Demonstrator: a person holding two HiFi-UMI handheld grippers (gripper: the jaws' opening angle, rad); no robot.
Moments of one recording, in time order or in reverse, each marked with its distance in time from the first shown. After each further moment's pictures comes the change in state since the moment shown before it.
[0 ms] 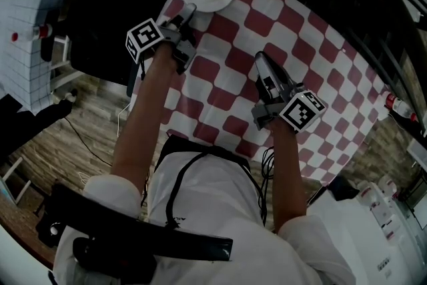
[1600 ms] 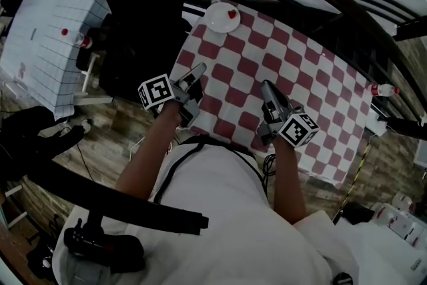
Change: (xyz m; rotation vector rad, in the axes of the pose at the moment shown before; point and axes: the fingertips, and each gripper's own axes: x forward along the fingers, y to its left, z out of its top) left arm -0.221 -0.132 -0.118 0.251 0.167 -0.235; right arm -0.117 0.140 -0.052 -0.199 -0.139 0.009
